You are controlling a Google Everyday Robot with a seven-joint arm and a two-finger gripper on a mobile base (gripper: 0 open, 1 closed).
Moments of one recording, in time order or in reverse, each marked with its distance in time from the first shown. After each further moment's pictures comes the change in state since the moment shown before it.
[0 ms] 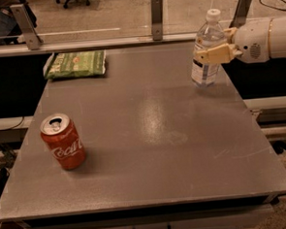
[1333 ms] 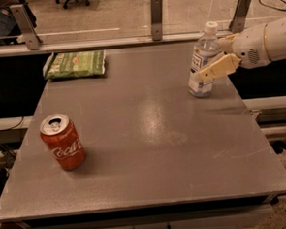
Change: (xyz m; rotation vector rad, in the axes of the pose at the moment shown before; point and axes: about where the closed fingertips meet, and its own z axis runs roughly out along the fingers) arm 0.030 0.005 0.001 0.004 0.179 -0.010
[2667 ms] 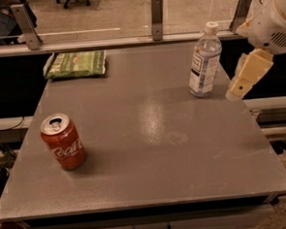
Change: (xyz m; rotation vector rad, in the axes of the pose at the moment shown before) arm 0.002 0.054 -0.087 0.036 0.588 -0.269
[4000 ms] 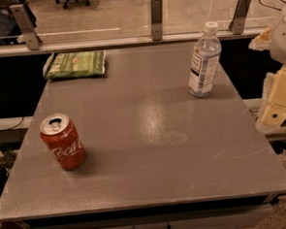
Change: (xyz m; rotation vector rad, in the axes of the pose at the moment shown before) arm 0.015 0.079 -0.052 -0.100 0.152 -0.082
